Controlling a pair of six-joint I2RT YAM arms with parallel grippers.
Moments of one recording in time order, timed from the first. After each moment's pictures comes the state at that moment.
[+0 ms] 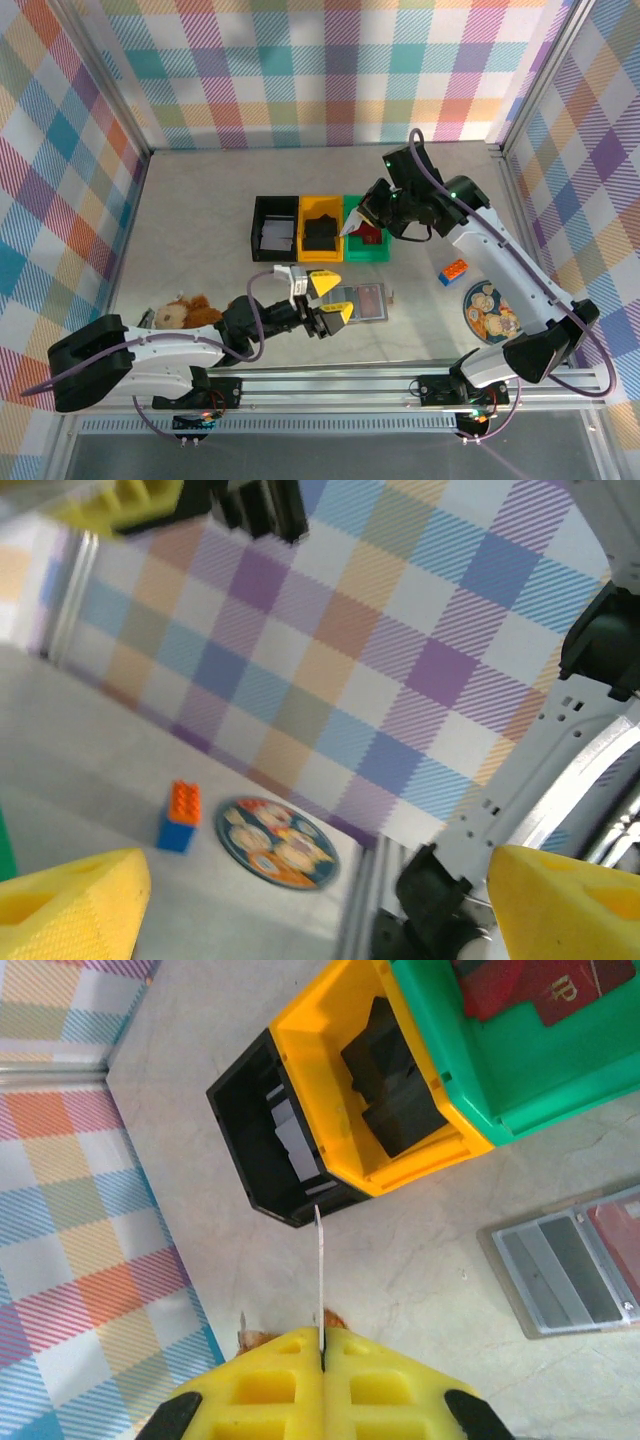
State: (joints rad) left arm -1.10 1.16 0.30 1.07 0.11 -0.41; right arm 0.62 1.44 1.64 -1.05 -0.15 1.20
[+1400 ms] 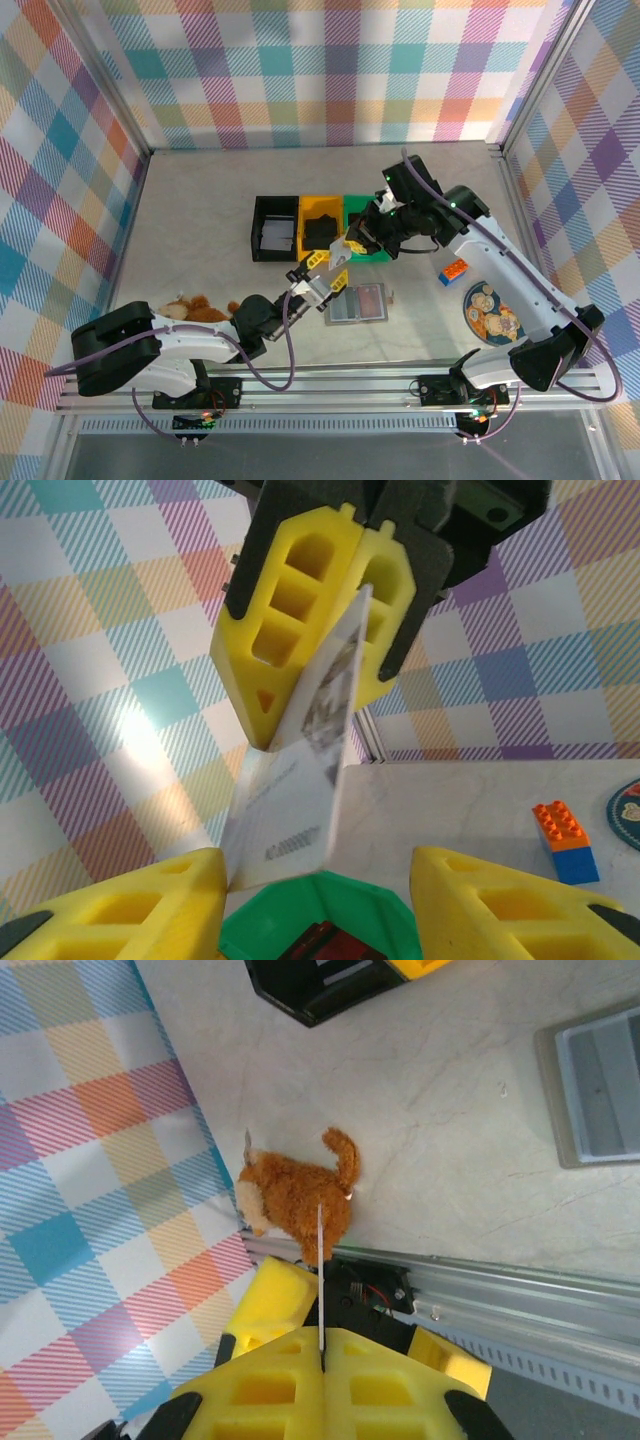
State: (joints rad) left arm -1.12 1.33 0.37 1.23 -0.31 0.47; right arm 0.64 1.39 1.53 -1.07 -0.53 1.15
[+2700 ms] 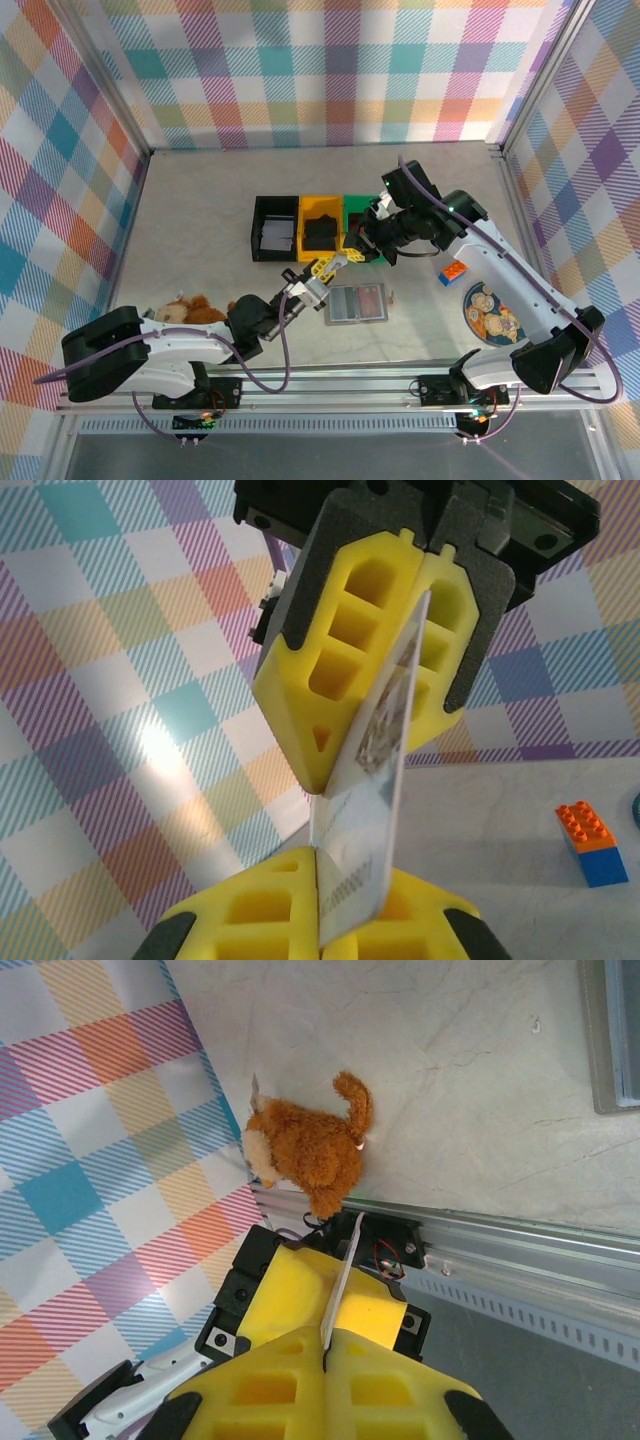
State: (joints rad) left arm -1.12 1.26 0.36 1.19 -0.31 0.52; right arm 0.63 1.37 1.48 -1.05 -0.64 1.14
